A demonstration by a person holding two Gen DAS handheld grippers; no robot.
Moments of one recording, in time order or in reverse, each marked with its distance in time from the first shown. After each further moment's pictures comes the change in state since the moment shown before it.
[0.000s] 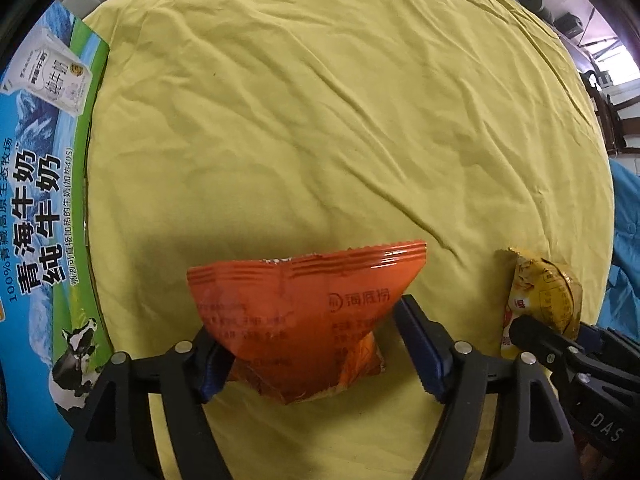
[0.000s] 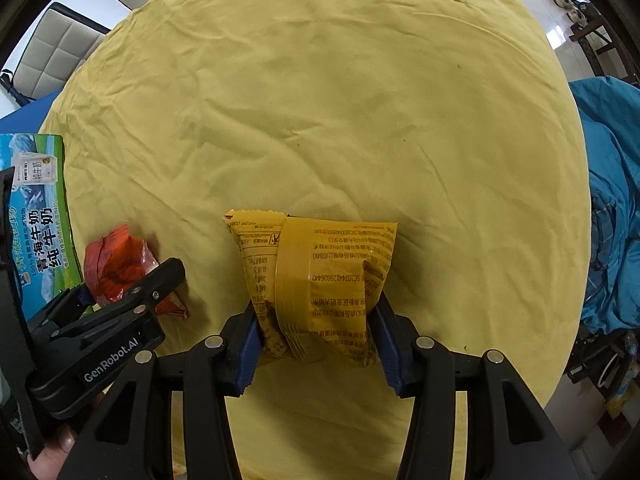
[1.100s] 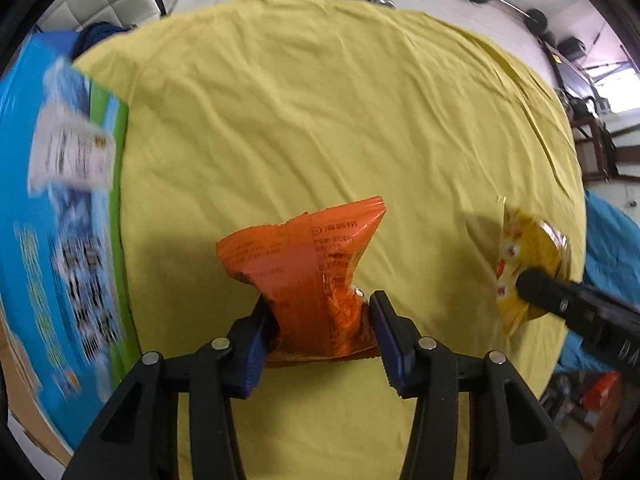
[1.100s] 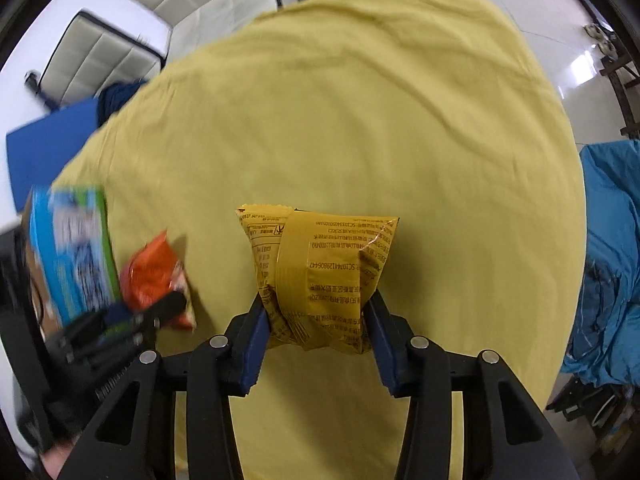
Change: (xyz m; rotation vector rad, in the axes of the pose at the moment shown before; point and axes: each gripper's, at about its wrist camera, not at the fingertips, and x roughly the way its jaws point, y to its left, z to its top) left arm -0.070 0.042 0.031 -0.050 -0.004 -0.050; right arm -0.050 0.013 0.096 -0.084 -0.032 0.083
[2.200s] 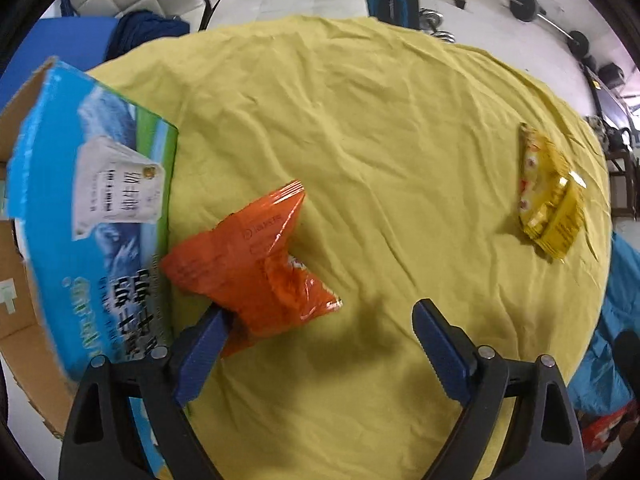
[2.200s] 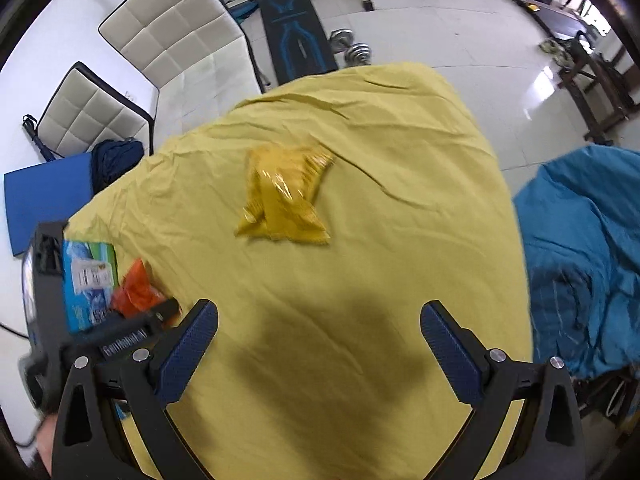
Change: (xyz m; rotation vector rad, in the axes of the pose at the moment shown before) left arm 0.004 0.030 0.033 -0.135 -0.007 0.125; right arm -0.072 -0.006 -0.012 0.076 -0.222 -0.072
